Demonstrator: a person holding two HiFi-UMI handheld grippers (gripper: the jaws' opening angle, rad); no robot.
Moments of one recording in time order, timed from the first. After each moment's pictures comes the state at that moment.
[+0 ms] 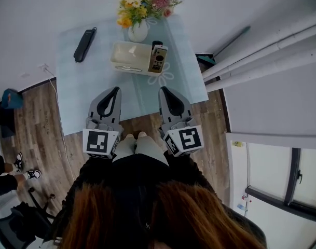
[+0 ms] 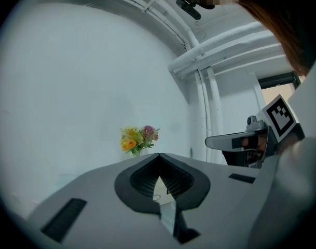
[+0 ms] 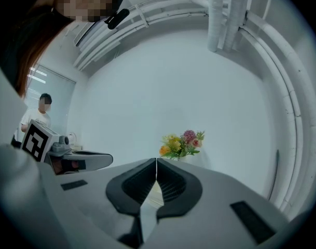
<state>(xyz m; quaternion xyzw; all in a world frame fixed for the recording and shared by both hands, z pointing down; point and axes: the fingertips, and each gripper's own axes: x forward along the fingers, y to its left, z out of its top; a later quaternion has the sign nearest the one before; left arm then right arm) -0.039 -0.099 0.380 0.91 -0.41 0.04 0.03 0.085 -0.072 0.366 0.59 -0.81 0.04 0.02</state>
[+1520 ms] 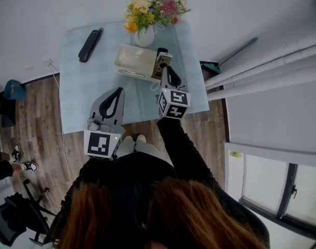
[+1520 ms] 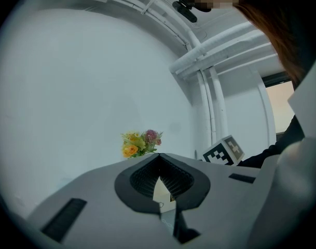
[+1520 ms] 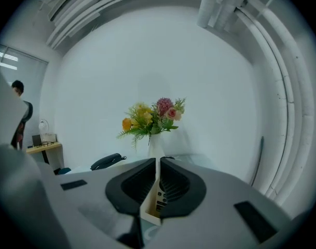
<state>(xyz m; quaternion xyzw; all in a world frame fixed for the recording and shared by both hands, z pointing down) -0.031 -0.111 0.367 0.90 -0.43 0.04 0.03 0.143 -0.202 0.457 0.67 -0.73 0.12 0.09</state>
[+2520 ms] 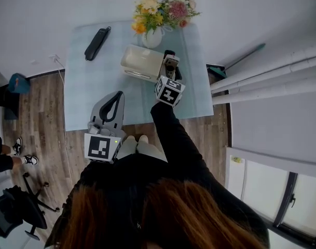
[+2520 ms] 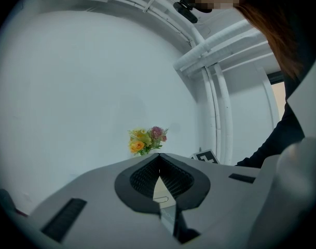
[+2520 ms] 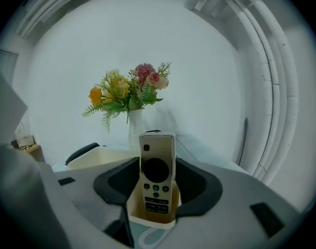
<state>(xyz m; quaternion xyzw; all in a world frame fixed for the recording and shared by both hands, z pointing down) -0.046 -0.109 0.372 0.89 -0.46 0.04 0.03 0.160 -0.249 0.534 0.73 -0.65 0.20 0.11</state>
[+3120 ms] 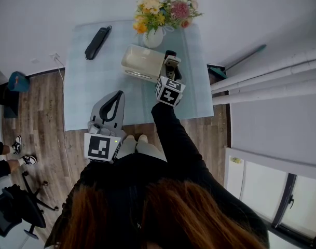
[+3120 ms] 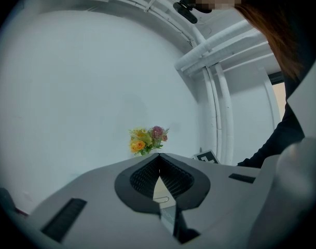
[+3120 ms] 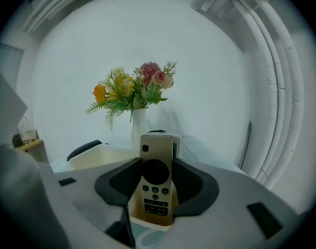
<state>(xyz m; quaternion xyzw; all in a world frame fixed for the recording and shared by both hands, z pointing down) -0.049 -0.113 0.375 0.88 -0.46 0.05 0.04 0.155 -0.254 0.535 0.72 -0.66 0.18 0.13</state>
